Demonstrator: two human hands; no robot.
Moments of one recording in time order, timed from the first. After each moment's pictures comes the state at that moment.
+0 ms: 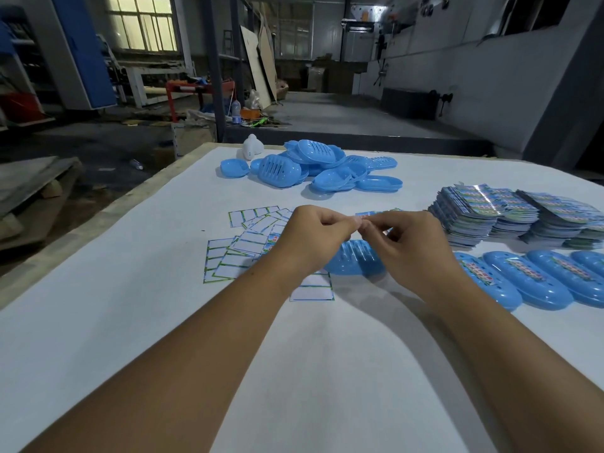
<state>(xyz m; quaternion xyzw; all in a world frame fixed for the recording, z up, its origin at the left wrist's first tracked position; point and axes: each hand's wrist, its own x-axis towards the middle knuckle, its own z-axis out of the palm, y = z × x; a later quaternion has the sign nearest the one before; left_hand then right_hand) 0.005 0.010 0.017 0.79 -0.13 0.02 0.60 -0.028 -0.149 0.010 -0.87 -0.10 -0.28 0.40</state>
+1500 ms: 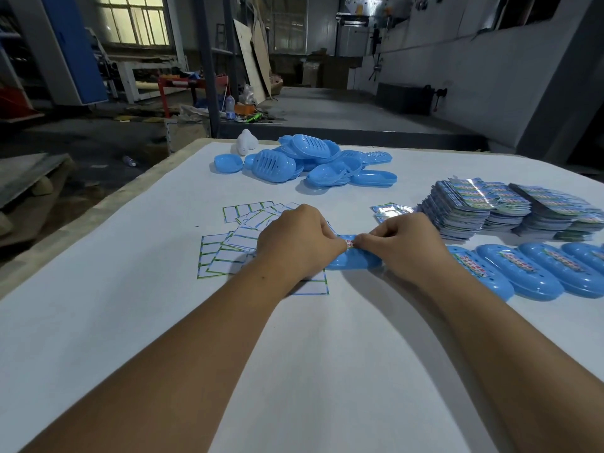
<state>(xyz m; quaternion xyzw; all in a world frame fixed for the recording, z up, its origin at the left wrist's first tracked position) 0.011 0.013 0.011 0.95 -0.09 0.09 0.28 -0.017 -0.160 0.003 -0.90 0.07 -0.16 0.40</state>
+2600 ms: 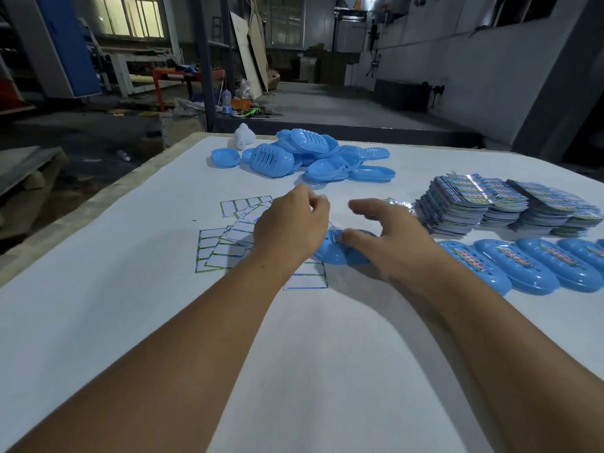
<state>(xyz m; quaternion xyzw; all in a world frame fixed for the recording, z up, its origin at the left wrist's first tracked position) 0.023 0.012 0.008 0.92 -0.06 0.18 0.33 -0.022 -0.149 0.006 -0.92 -0.04 -0.15 0.35</state>
